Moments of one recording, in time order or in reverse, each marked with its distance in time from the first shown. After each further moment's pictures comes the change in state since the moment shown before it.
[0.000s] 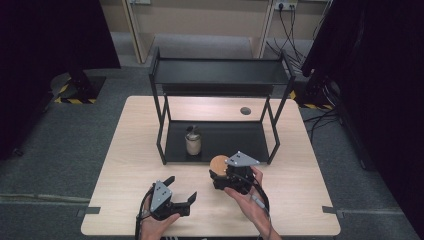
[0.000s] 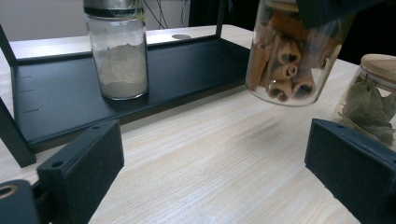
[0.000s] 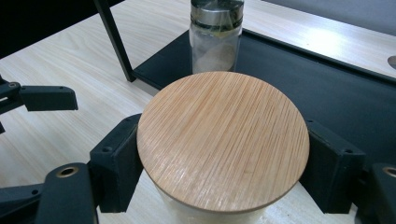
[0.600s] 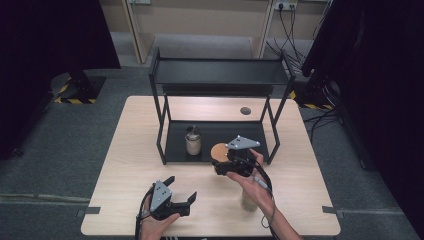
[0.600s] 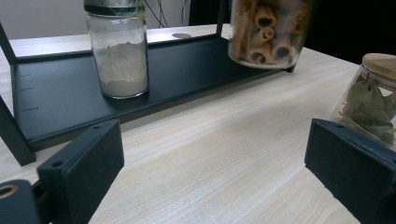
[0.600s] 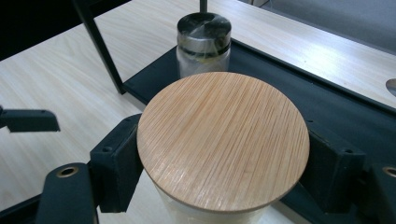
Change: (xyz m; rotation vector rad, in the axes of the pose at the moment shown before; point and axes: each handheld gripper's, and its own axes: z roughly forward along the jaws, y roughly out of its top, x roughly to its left) left arm 0.001 0.000 0.000 0.005 0.001 -0.005; right arm -0.032 0.037 0.013 0.028 0.036 -0.040
